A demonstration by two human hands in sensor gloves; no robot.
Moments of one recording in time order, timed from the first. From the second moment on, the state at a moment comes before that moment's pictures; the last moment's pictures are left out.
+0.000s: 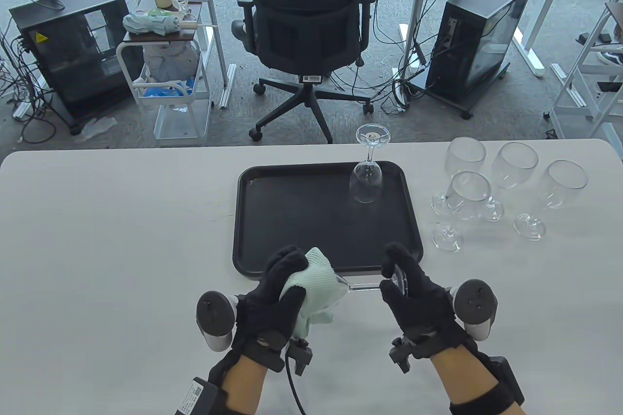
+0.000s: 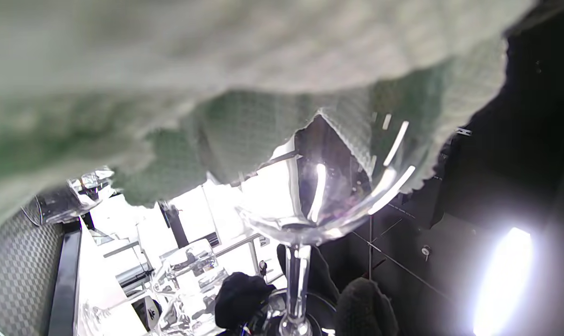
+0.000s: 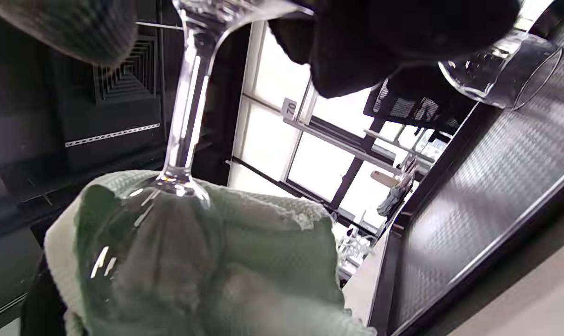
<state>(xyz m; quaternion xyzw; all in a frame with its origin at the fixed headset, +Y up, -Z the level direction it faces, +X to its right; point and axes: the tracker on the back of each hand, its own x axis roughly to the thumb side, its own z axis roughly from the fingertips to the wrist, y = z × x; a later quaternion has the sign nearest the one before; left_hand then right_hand) -0.140 -0.705 -0.303 0.14 -0.26 0.63 0.72 0.189 -0.710 -0.319 0.26 -0.08 0.78 0.57</state>
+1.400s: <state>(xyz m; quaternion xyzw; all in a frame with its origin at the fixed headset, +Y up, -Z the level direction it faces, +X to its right) -0.140 -0.711 -0.305 0.12 -0.25 0.66 0.70 0.187 -0.699 -0.311 0.28 -0.17 0.81 0.49</state>
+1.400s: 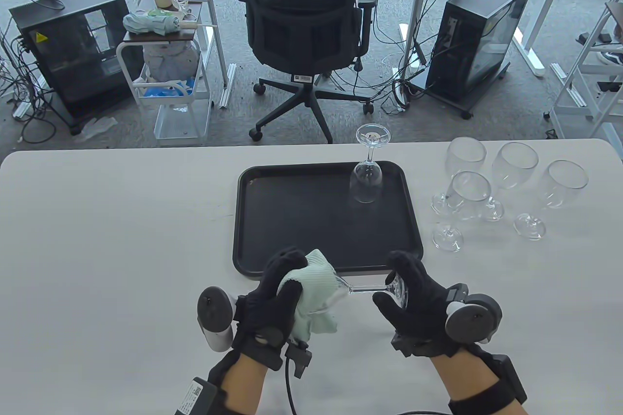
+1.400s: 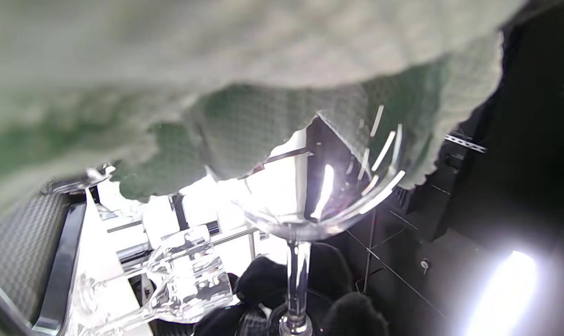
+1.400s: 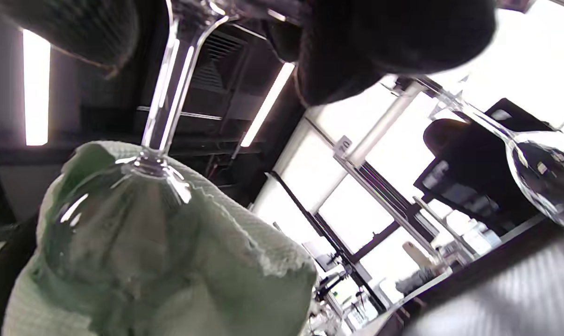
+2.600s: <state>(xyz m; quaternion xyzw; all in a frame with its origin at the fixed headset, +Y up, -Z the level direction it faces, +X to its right) -0.167 -0.709 -0.313 0.12 -0.21 0.71 0.66 0.140 -0.607 -0.372 0.18 -0.29 0.92 0.18</state>
